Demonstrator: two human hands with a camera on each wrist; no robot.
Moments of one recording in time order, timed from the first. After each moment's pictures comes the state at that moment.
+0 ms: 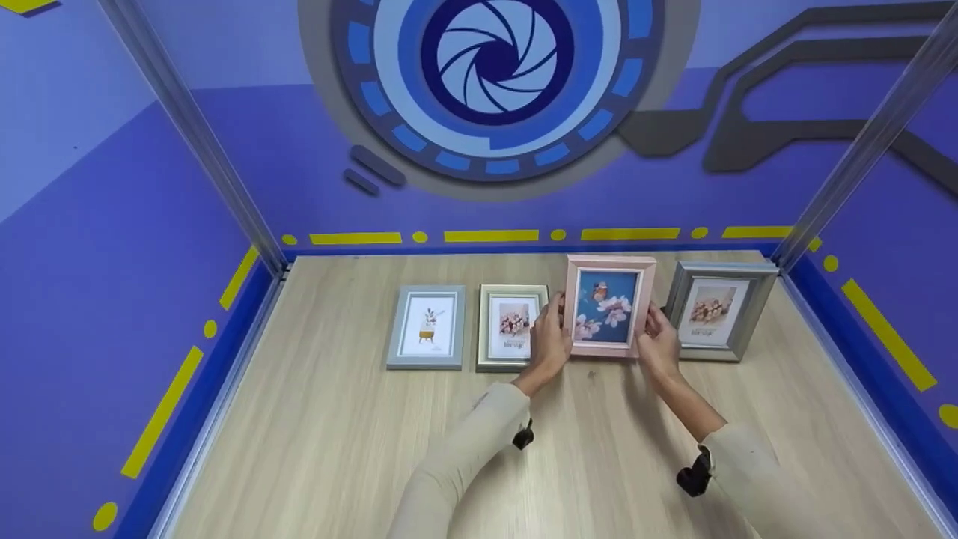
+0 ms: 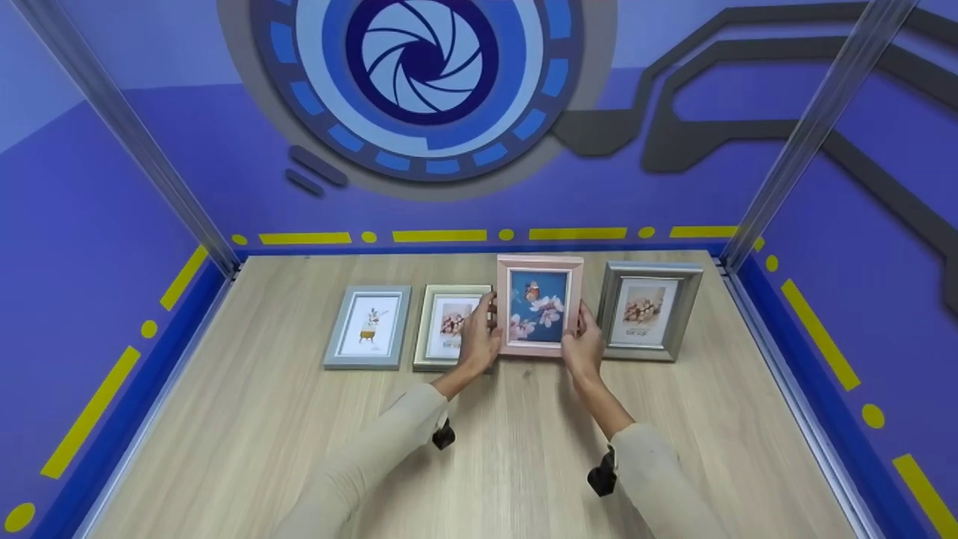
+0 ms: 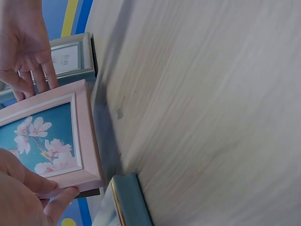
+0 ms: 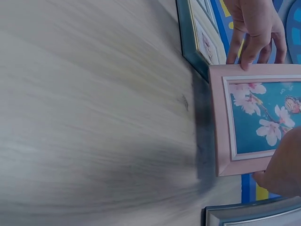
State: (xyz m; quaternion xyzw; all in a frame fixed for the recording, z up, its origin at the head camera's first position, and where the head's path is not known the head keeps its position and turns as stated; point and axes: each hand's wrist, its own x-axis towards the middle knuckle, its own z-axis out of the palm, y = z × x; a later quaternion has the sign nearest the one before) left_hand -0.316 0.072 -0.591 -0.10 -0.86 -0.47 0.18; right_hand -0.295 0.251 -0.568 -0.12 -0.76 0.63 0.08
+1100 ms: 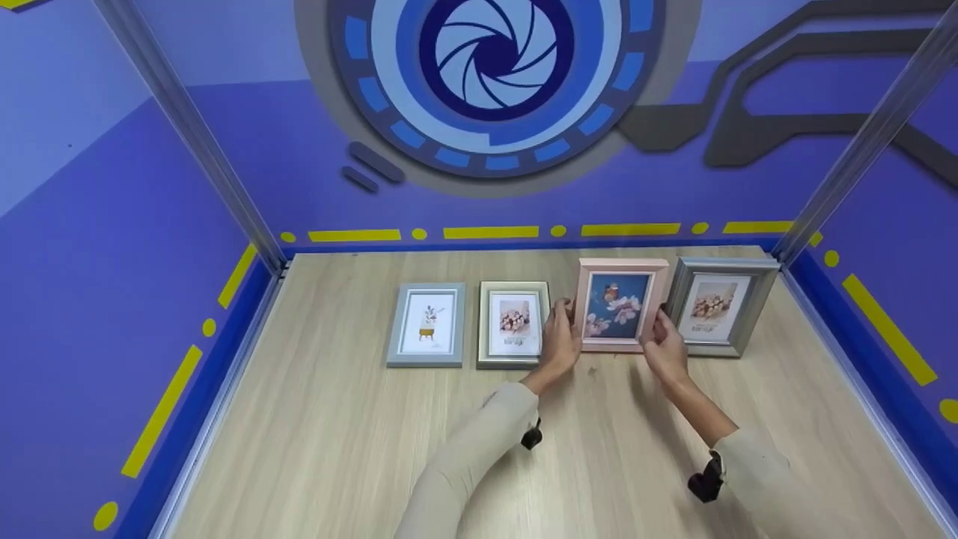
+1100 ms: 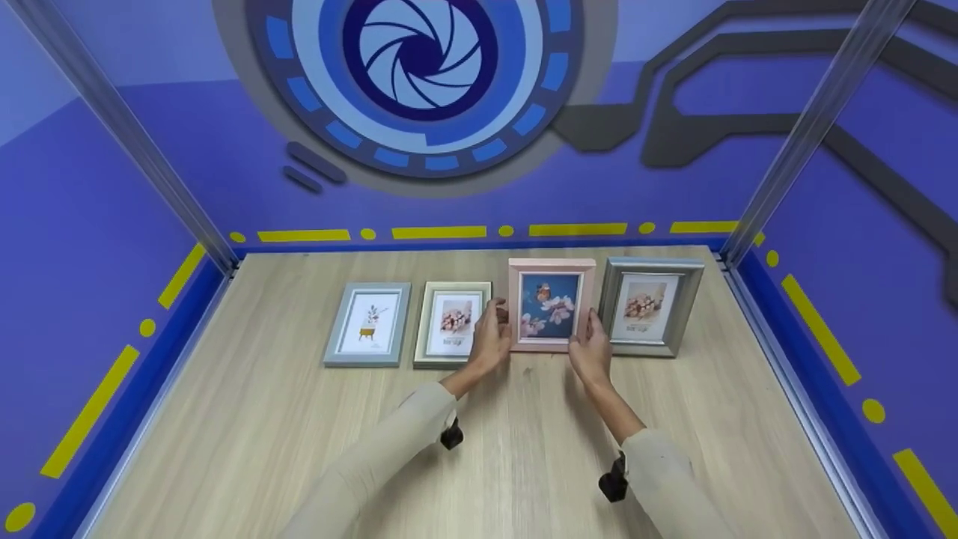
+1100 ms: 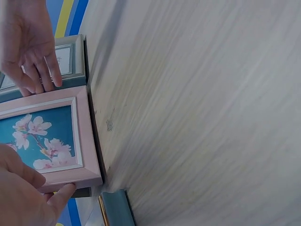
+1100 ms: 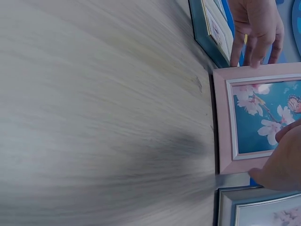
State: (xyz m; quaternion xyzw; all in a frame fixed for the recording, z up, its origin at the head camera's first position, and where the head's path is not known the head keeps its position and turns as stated) left_hand -0.317 0.089 -0.602 -0.10 -0.86 -0.48 0.17; right_hand -0.285 0.269 -0.576 -0.13 -0.81 0.57 0.01
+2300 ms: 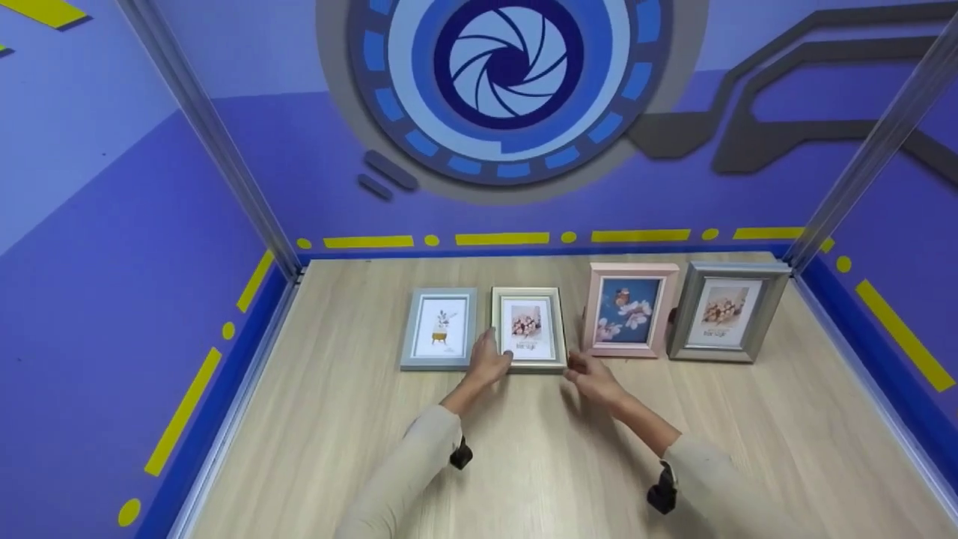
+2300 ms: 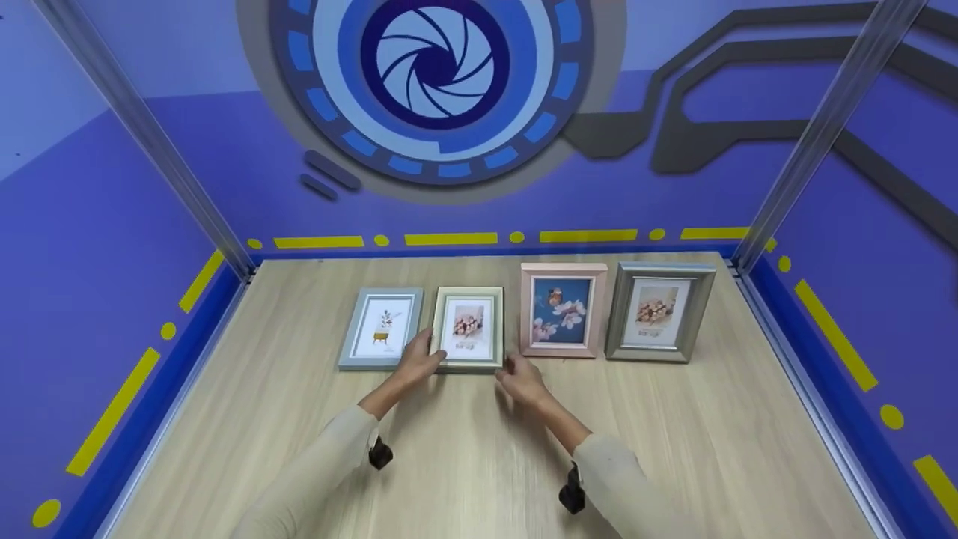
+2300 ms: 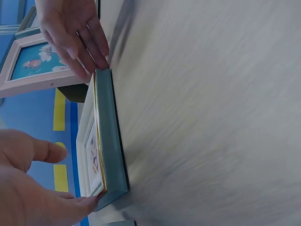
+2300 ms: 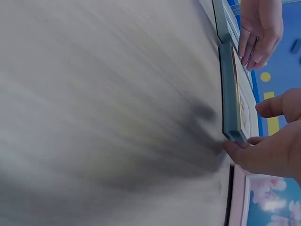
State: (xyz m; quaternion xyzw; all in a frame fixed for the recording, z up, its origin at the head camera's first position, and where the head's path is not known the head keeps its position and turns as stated) left_hand -0.294 -0.062 -0.601 -0.03 -0.87 -0.48 -0.02; right_hand -0.261 0.159 -0.603 0.06 -0.82 0.56 -0.12
